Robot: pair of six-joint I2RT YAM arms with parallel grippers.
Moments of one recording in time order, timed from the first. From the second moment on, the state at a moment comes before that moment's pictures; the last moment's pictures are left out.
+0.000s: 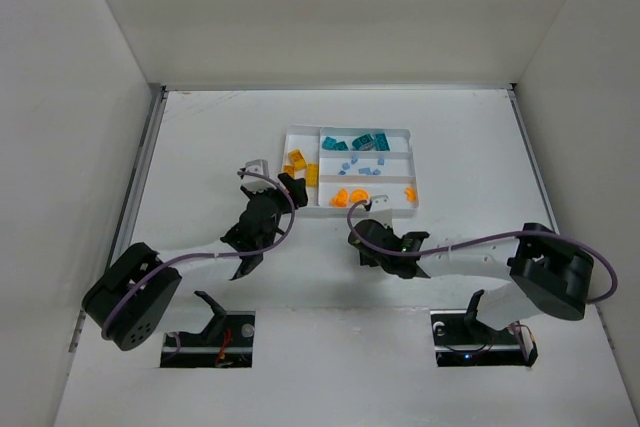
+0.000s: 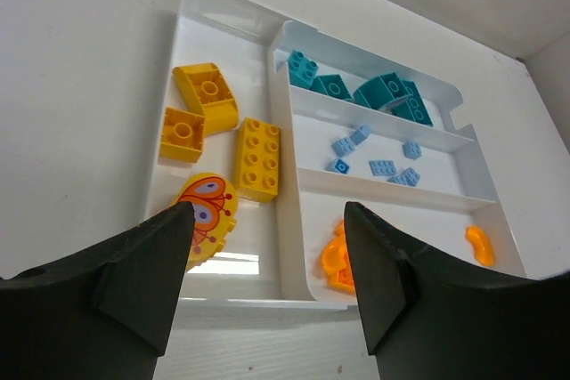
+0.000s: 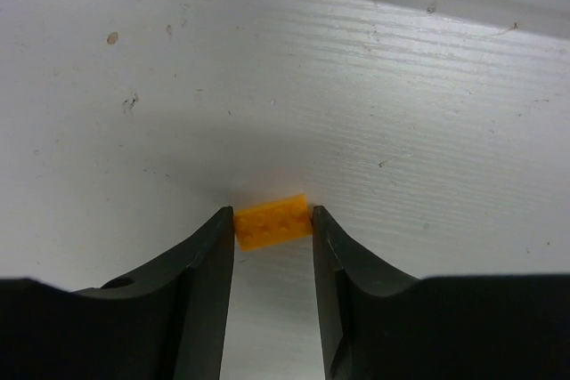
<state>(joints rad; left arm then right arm) -0.70 1.29 0.34 0.78 -0.49 -0.57 1.07 1.44 0.65 -0.22 0.51 0.77</state>
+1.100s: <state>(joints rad) -0.67 1.22 0.29 0.73 -0.72 -0.61 0.72 0.96 0.57 -0.02 0.57 0.71</state>
